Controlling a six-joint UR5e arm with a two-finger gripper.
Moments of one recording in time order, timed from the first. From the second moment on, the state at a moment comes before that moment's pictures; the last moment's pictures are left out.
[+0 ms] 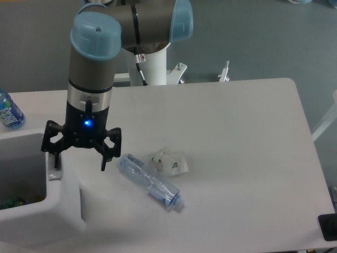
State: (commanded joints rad) arm 2.17 -1.83 -1.45 -1.02 1.25 0.02
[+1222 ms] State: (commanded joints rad) arm 2.47 -1.75 -1.37 -1.24 1.62 0.79
